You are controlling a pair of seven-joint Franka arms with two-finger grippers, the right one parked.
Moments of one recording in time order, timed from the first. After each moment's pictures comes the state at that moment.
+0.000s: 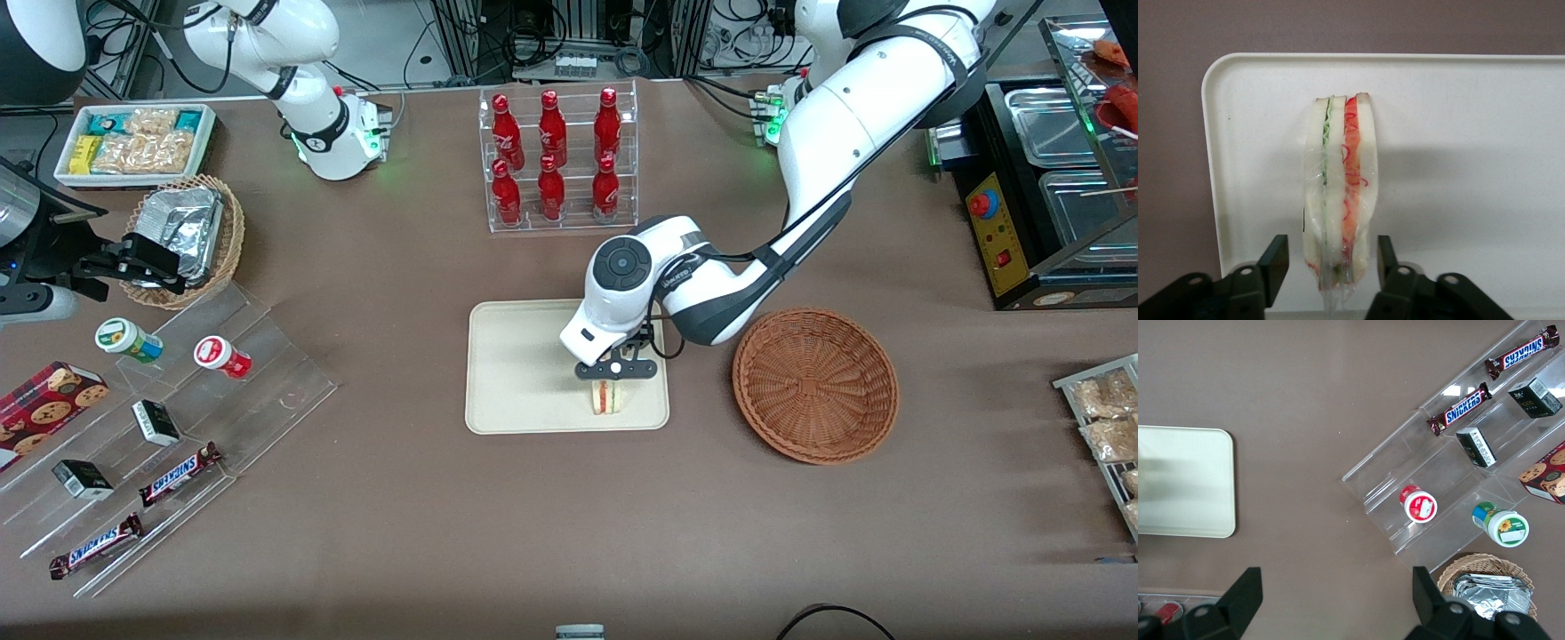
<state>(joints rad) -0.08 0.84 -0.81 -1.55 0.62 2.10 -1.07</state>
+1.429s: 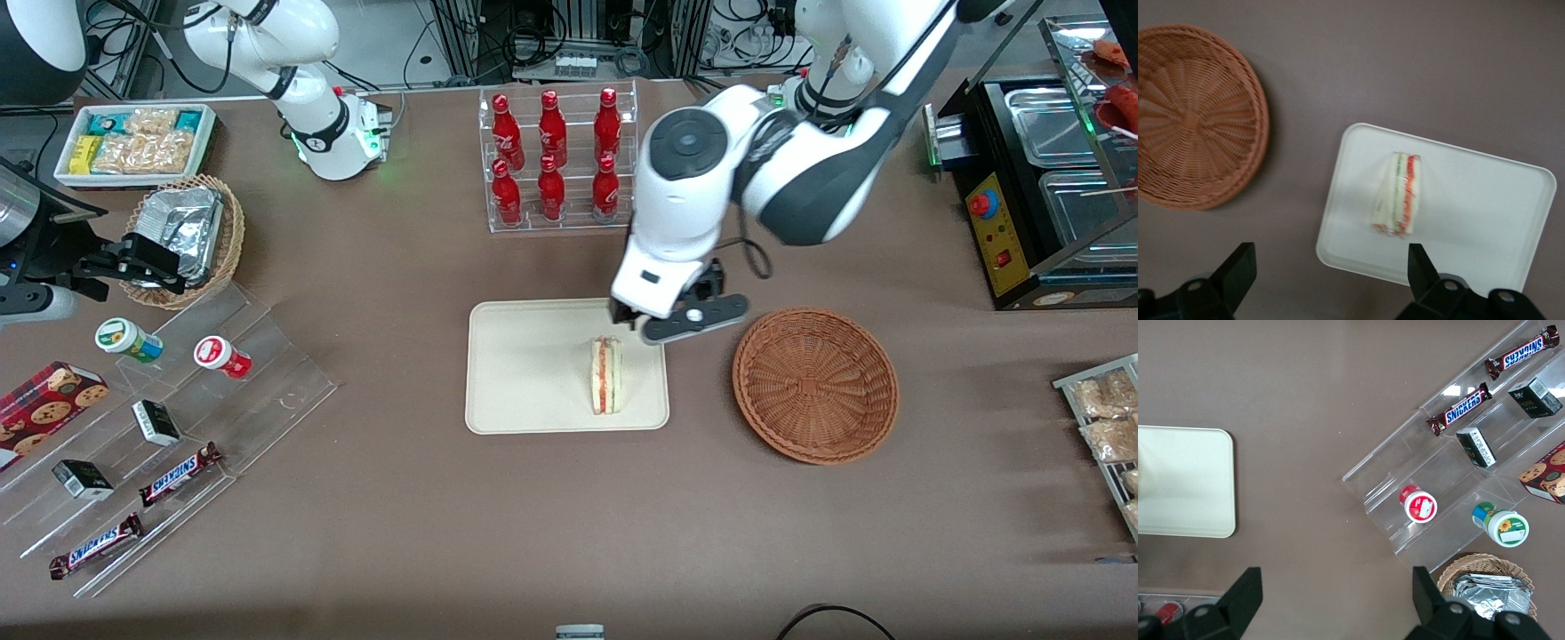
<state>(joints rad) -0.06 0.41 -0.70 -1.46 0.34 1.77 -1.03</state>
